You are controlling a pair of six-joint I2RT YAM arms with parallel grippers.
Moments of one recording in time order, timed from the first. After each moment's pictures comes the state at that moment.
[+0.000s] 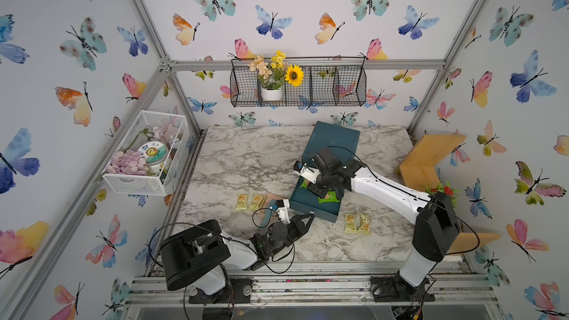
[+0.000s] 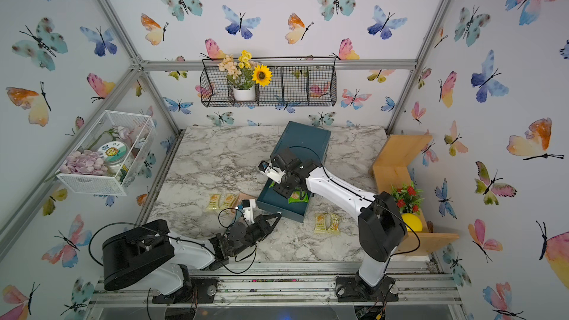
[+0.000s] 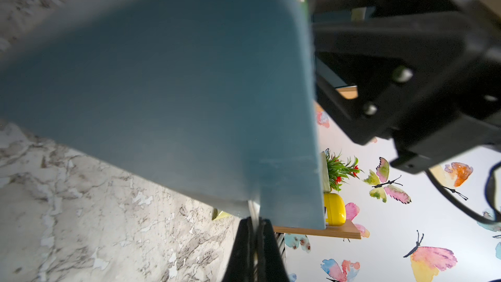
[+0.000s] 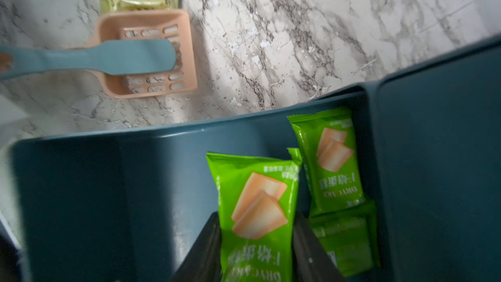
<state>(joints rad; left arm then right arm) -1.09 1.51 0.27 1.06 -0.20 -1.35 0.79 1.70 1.42 -0.72 -0.02 -0.36</state>
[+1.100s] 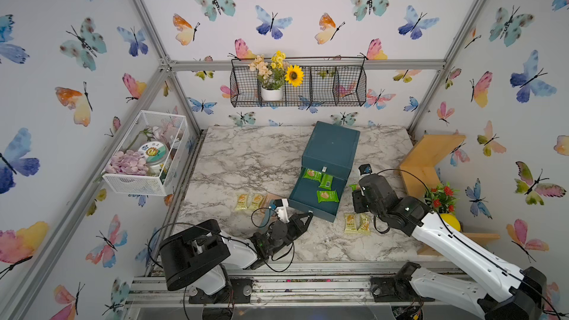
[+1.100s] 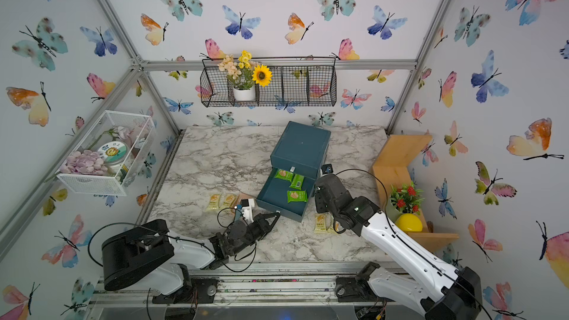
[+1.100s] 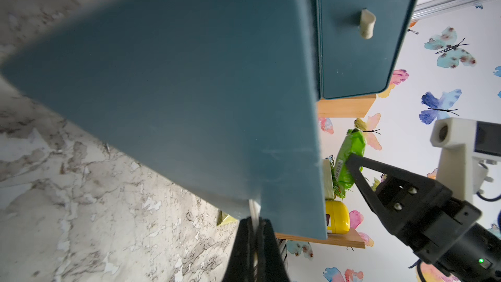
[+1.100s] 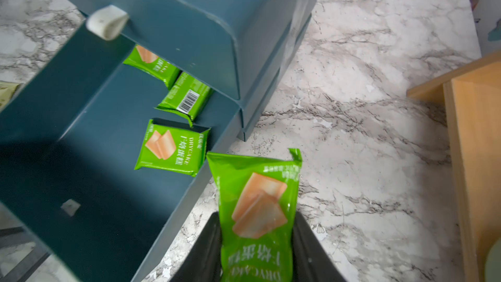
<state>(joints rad) -1.07 1.50 0.27 1.03 -0.20 -1.37 0.69 1.05 0.89 -0.70 0.36 0.37</state>
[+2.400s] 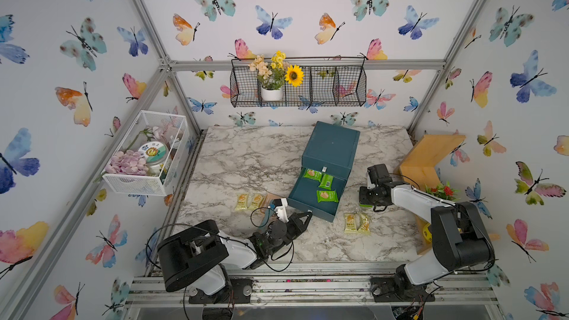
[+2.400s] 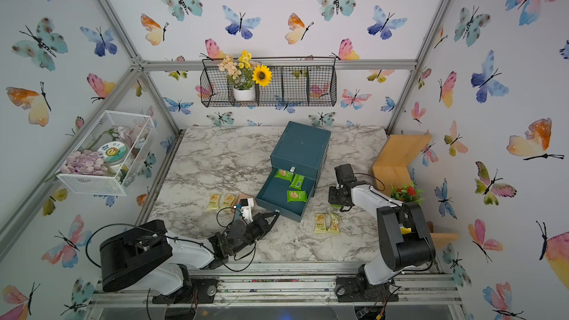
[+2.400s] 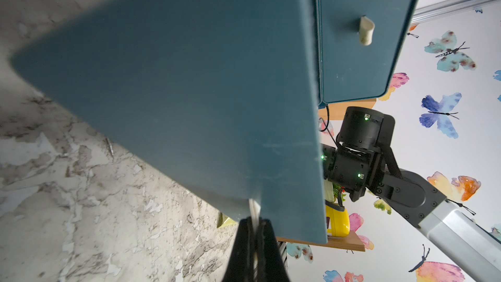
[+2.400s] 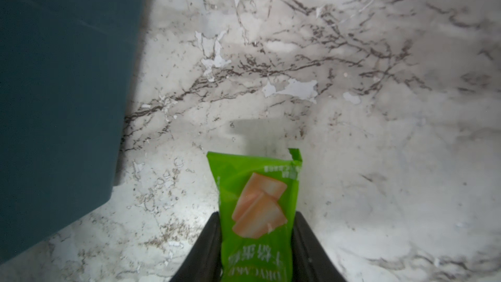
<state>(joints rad) -1.06 1.49 0.27 1.02 -0.20 -1.37 0.25 1.57 0.83 -0.41 0.03 0.30</state>
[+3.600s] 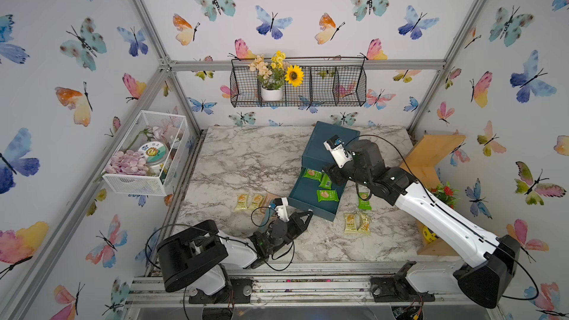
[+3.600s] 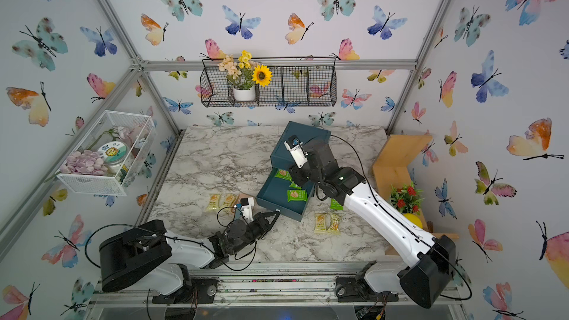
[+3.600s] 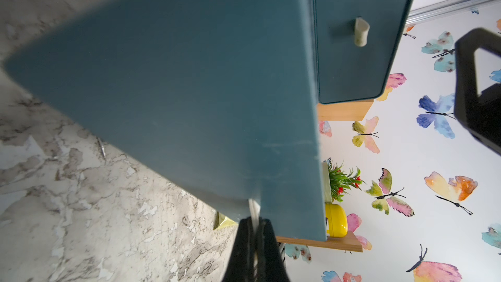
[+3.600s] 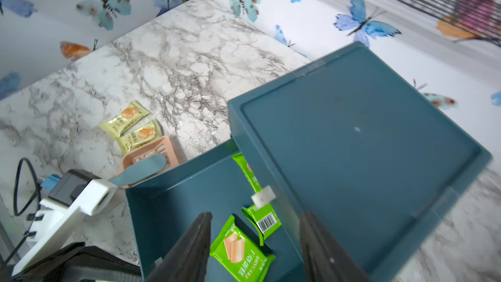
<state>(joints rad) -1.06 1.49 0.28 1.01 -0.20 -1.37 0.73 1.36 1.29 -0.52 0.05 -0.13</state>
